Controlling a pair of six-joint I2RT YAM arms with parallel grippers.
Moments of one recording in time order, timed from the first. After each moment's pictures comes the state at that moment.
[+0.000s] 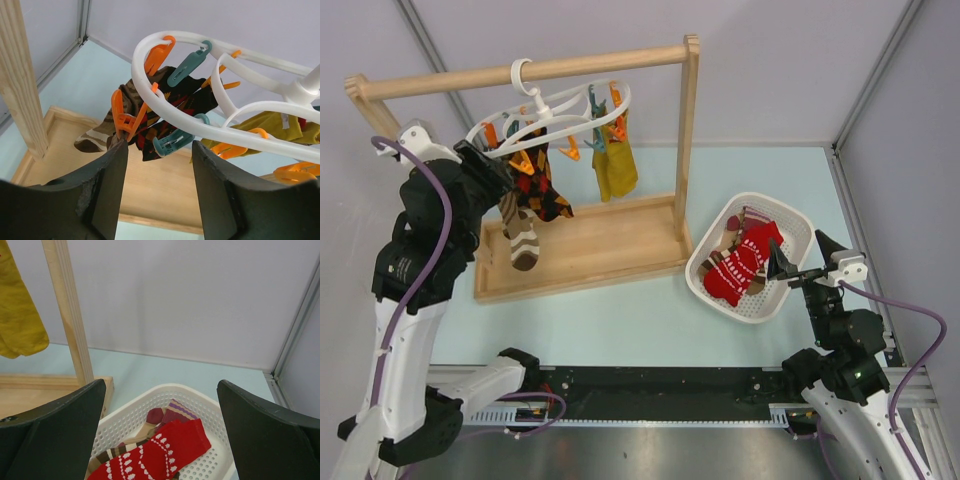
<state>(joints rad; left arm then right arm) -0.35 1.00 1.68 -0.90 -0.57 -0.57 0.45 0.12 0.44 0.01 0.24 -0.11</state>
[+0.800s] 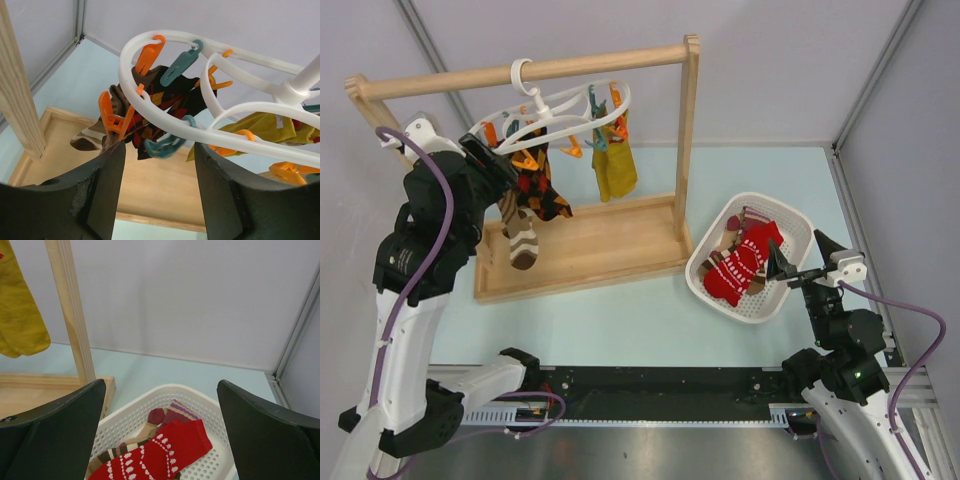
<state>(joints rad) -0.37 1.05 1.72 -0.93 -0.58 -0.57 0.45 0.12 0.44 0.01 0.23 -0.11</state>
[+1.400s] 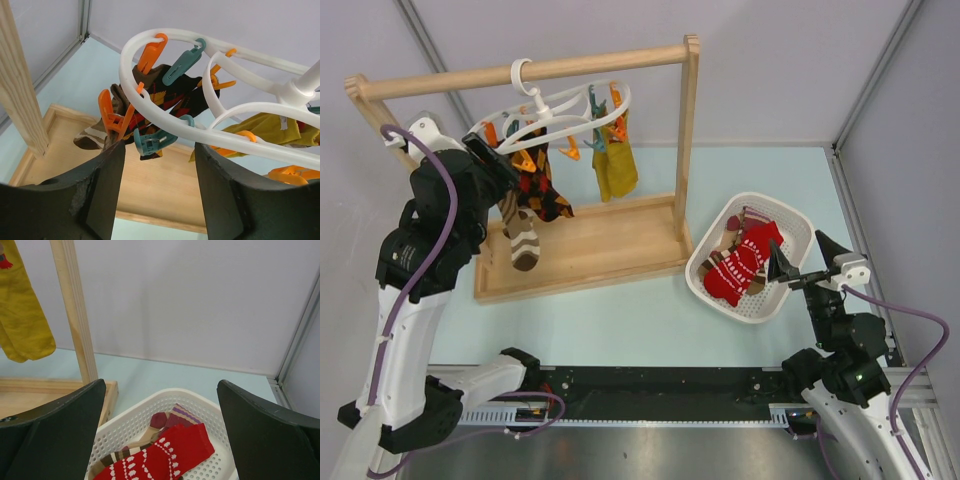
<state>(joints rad) -0.41 1.07 1.74 -0.95 -0.63 -0.59 0.46 0.10 0.44 0.02 0.23 -0.11</state>
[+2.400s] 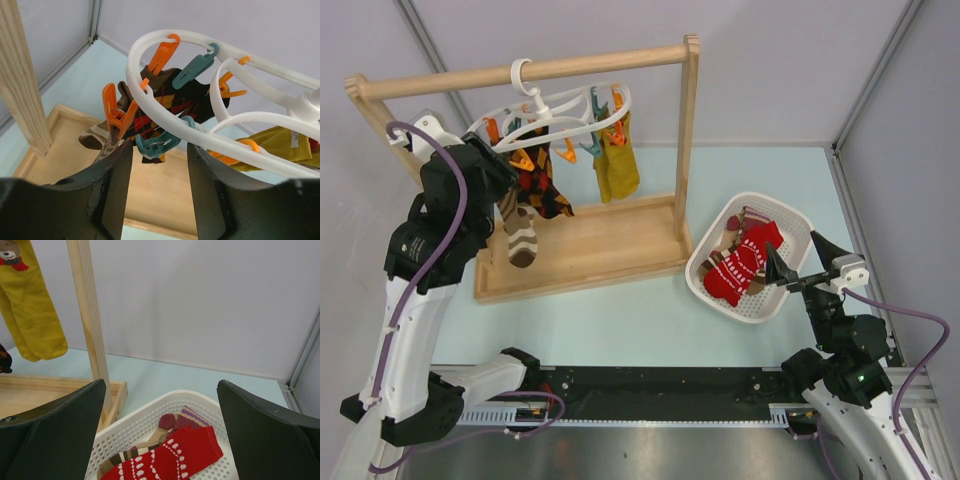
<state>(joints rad) -0.41 1.09 1.74 -0.93 -0.69 -0.61 0.50 0.09 0.44 0.02 0.23 -0.11</state>
